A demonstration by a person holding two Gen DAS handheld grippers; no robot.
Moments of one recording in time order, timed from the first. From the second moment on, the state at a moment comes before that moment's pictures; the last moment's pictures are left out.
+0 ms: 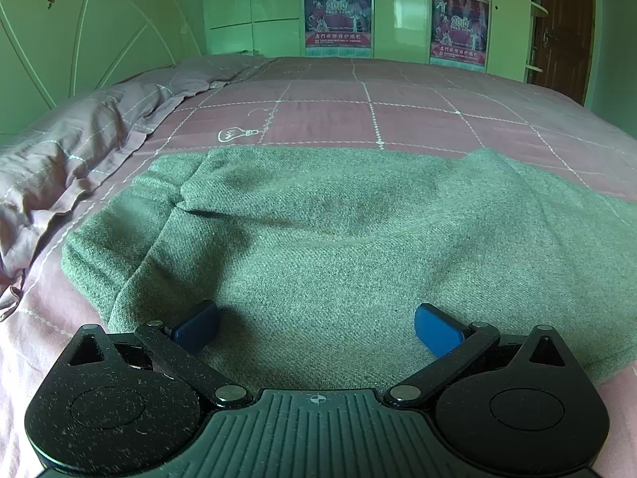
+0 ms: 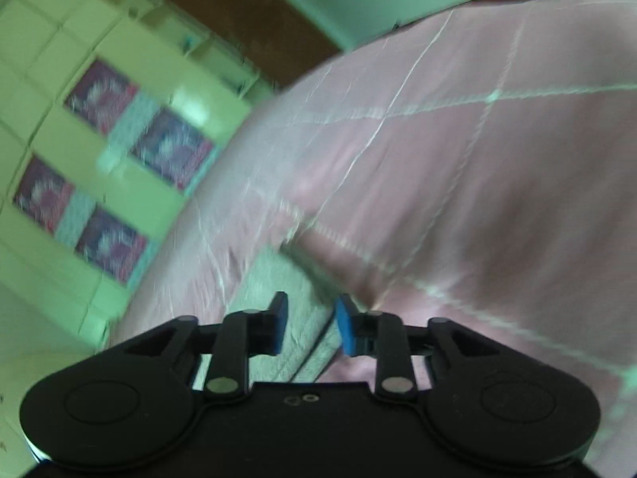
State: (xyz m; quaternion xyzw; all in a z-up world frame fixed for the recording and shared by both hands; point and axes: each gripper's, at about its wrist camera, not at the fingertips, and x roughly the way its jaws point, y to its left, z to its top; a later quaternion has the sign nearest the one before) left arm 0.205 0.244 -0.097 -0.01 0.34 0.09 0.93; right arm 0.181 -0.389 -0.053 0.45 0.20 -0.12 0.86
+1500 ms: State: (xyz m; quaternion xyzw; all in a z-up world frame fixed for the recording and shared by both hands) left arm 0.190 0.295 -0.050 -0.04 0.25 0.20 0.95; right arm 0.347 -0.079 -0.022 0.20 0.31 0.21 0.91
